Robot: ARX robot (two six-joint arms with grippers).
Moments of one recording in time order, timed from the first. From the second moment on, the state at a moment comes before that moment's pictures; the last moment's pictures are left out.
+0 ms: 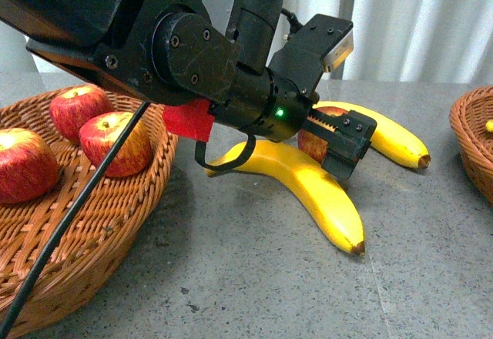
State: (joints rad) left arm -0.50 2.13 1.37 0.19 0.21 0.23; right arm 0.00 0.00 0.01 -0.01 0.00 -0.01
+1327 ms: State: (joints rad) left arm -0.51 1.26 0.68 0.21 -0.47 -0.36; right arm 0.00 0.00 0.01 -0.01 0.00 -0.01
